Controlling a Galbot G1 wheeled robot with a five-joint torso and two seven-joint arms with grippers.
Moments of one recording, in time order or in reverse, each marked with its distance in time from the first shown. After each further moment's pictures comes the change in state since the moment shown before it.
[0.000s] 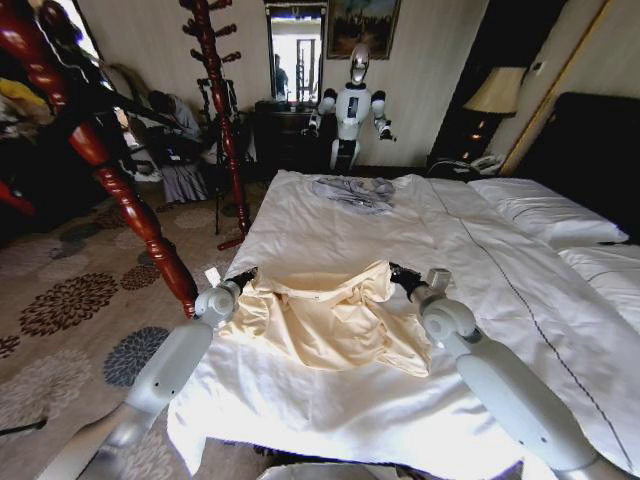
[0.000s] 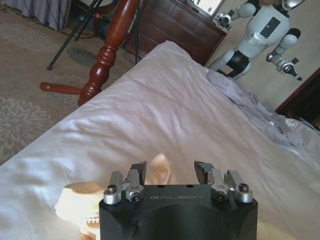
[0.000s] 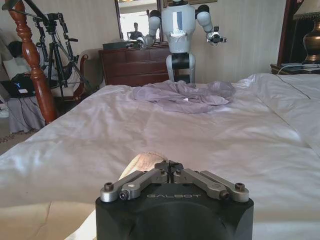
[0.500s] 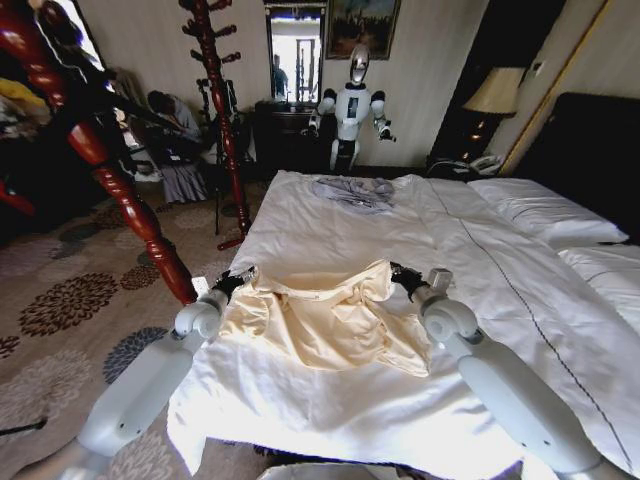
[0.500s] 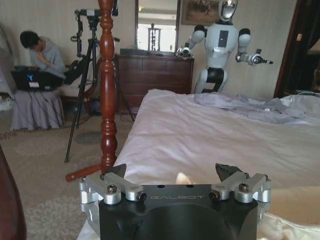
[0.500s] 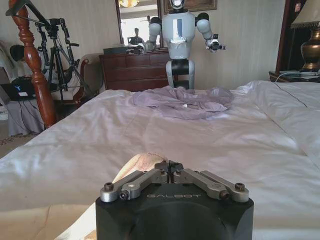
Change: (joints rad) left arm 0.274 0.212 -0.053 -0.309 0.450 -0.091 0.053; right arm -0.021 -0.010 0.023 0.029 -0.014 0.004 0.001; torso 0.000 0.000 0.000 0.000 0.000
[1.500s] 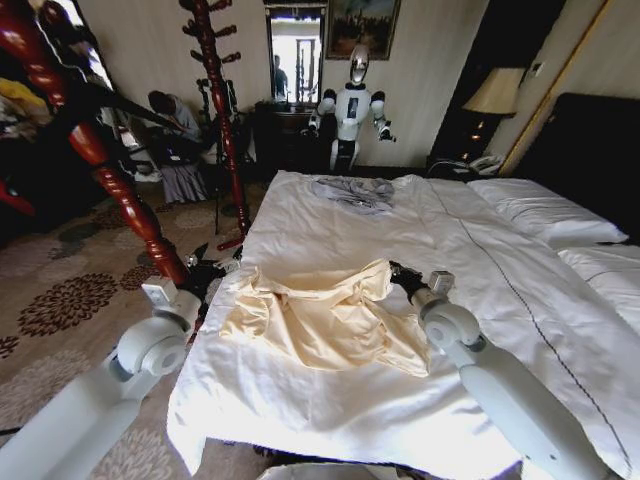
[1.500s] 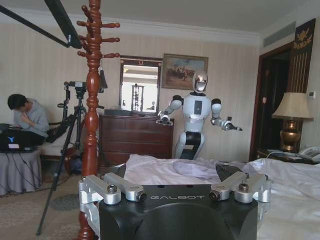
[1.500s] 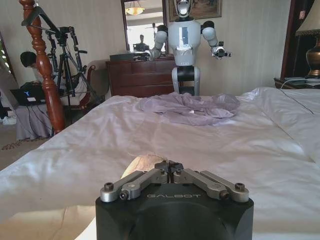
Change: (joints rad) left arm -0.052 0.155 -0.117 -0.299 -0.168 0.005 -0.082; right arm -0.037 0.012 0.010 0.070 -0.020 0.001 0.021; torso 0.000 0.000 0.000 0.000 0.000
